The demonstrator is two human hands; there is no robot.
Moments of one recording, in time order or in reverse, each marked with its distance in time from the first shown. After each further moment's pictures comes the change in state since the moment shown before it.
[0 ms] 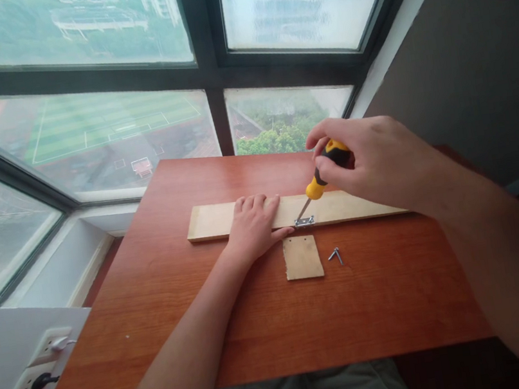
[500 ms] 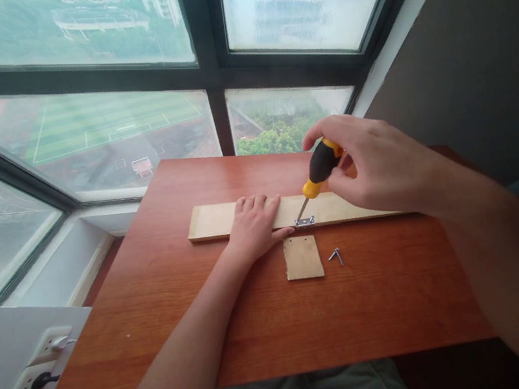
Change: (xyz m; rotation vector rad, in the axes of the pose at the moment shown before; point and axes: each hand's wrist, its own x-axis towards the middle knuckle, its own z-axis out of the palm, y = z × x) left_hand 0.000 0.001 -0.001 0.006 0.000 0.001; right_hand 0.000 0.000 0.001 0.070 -0.031 -0.103
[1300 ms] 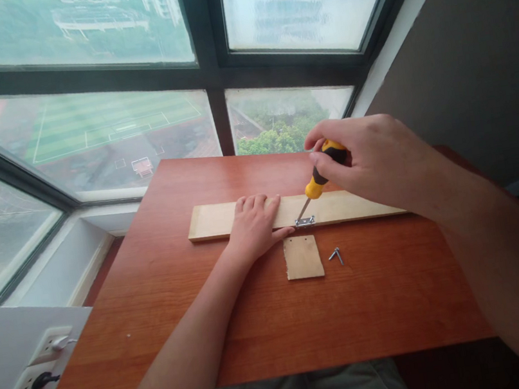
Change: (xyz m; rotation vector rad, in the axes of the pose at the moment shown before) left_hand 0.000 0.001 -0.001 -0.023 -0.005 -0.006; right_hand 0.001 -0.002 -0.001 -0.117 0.028 0.070
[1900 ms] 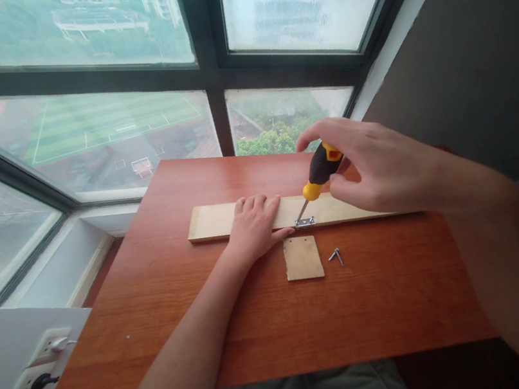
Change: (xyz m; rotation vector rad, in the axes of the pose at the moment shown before) left_hand 0.000 -0.001 0.001 0.019 0.010 0.007; right_hand 0.000 0.005 -0.004 0.179 -0.098 -0.182
